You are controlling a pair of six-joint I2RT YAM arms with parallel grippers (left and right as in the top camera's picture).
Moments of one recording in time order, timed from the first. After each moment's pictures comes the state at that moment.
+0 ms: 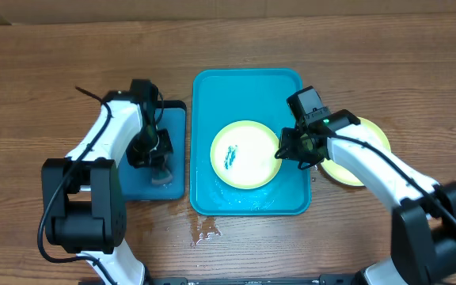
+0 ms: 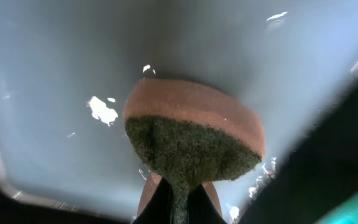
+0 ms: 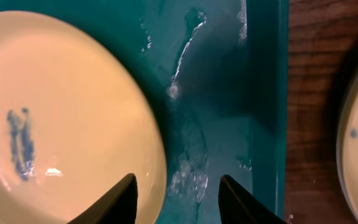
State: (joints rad) left arm -0.06 1.89 1.31 -1.11 0.02 -0.38; right arm 0.40 1.72 1.12 -0.73 -0.11 0.53
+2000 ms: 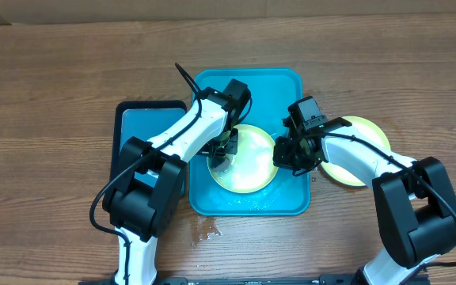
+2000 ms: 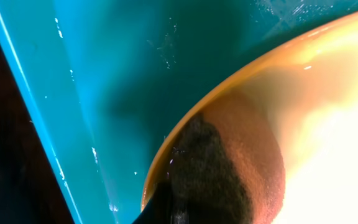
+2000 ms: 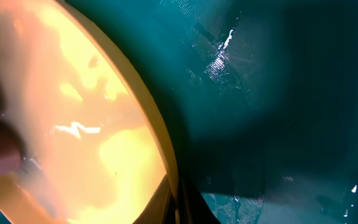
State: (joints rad) left arm -0.50 2.09 1.49 -1.02 -0.12 -0.46; right arm 0.37 1.82 1.03 -0.57 -0.33 0.49
